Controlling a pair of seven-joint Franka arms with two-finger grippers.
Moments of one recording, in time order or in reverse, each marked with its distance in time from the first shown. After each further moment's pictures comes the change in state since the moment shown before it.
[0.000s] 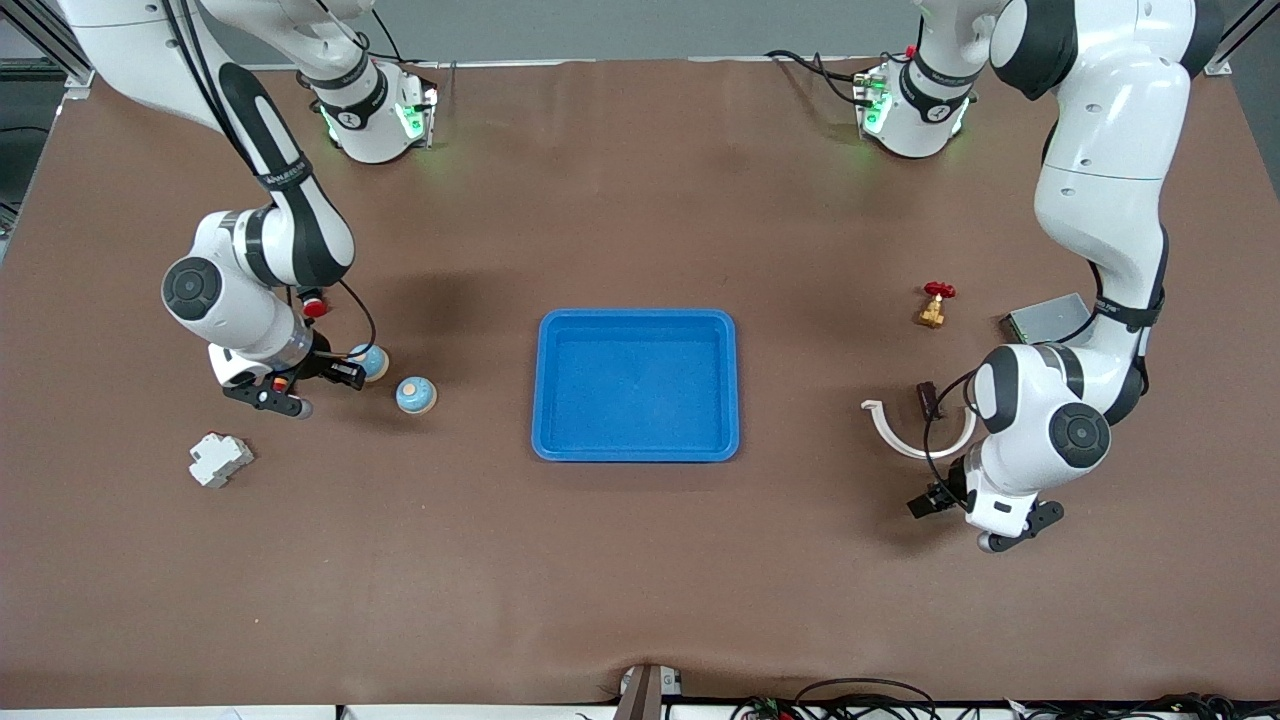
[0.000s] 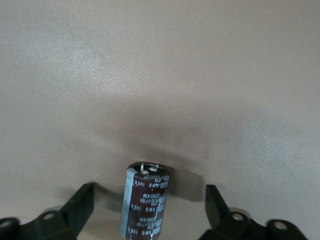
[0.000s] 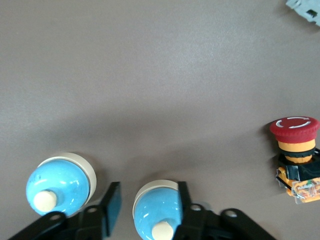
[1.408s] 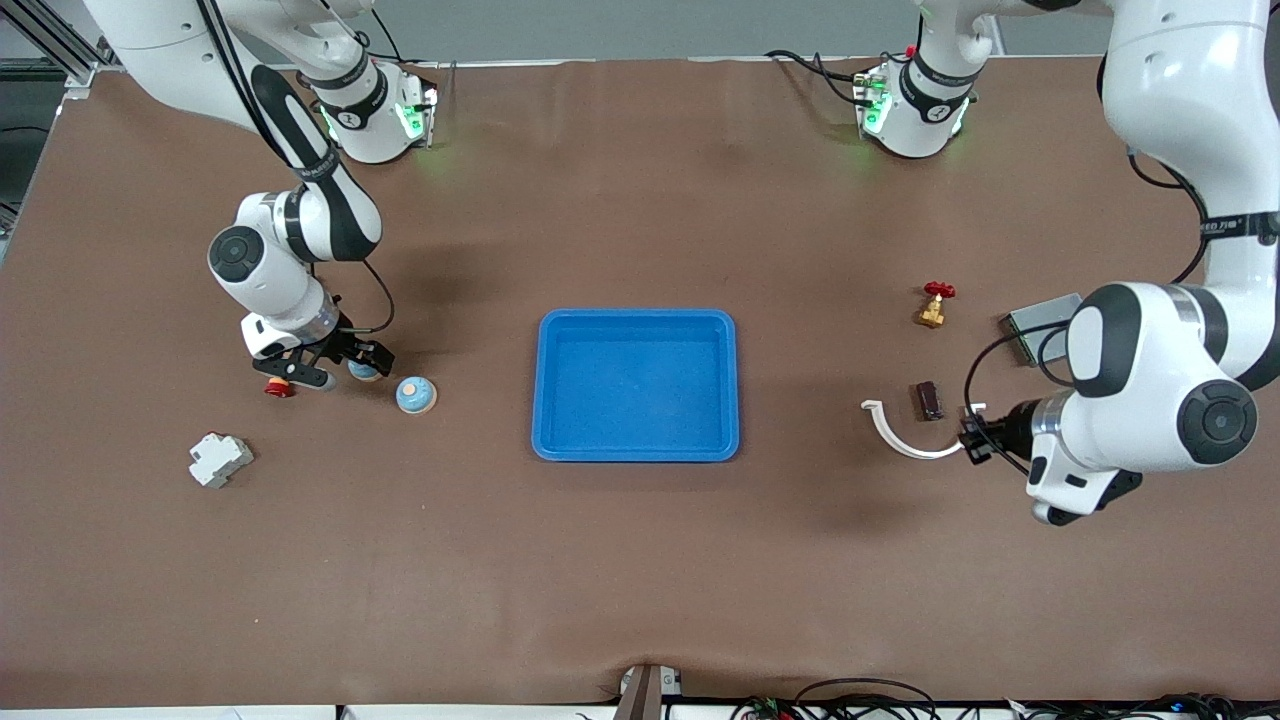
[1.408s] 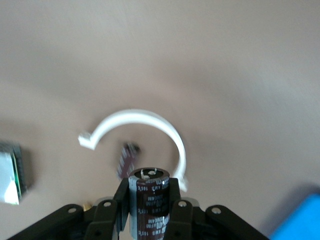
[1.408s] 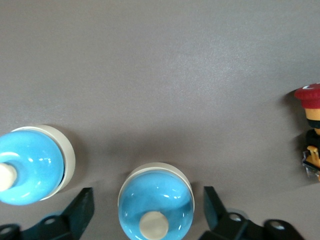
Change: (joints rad) left arm 0.001 -0.260 -0.027 0.131 -0.054 -0.674 -0.029; right arm 0.029 0.000 0.001 -0.194 0.000 0.291 0.000
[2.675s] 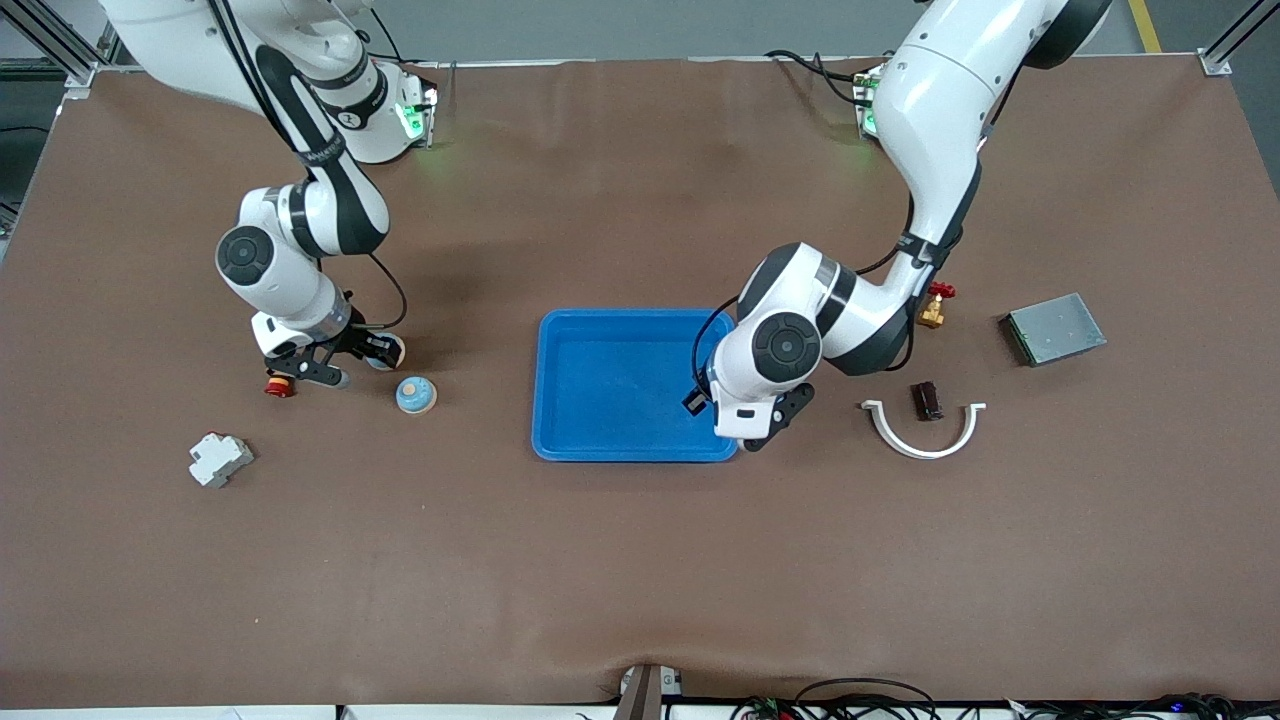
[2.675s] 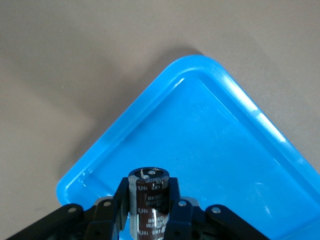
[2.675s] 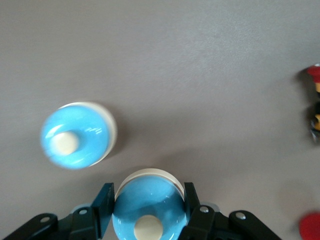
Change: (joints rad) left arm -0.396 0.169 -0.136 -0.019 -0.014 0.303 -0.804; right arm 0.056 -0.097 0.014 0.075 0.001 -0.280 0.095
